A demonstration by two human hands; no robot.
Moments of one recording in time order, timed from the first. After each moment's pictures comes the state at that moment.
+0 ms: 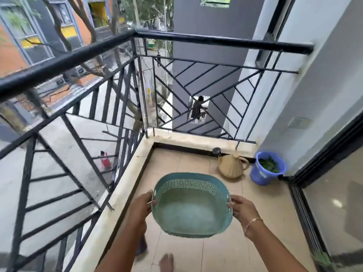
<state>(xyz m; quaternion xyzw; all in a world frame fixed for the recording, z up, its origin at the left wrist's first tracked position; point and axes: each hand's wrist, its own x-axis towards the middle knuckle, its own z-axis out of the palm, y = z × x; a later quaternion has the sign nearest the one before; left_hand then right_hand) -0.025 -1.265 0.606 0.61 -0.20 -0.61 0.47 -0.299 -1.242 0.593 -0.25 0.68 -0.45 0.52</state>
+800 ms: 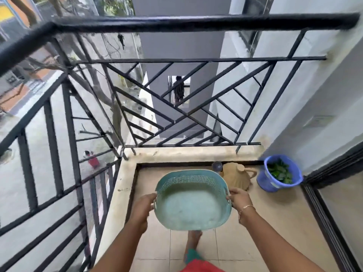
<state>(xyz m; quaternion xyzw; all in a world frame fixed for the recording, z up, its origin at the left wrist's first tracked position) -0.082 -1.667 0.560 0.66 -0.28 -0.65 0.26 -0.352 -1.614 0.524 -0.12 0.75 -0.44 0.48</state>
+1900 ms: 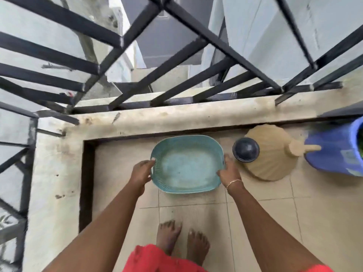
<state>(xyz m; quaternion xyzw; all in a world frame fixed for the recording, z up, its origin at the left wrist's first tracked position) -0.202 -1.974 0.090 0.72 -0.27 -0.63 0.11 -0.438 -1.882 0.079 -0.21 0.83 -0.20 0.47</state>
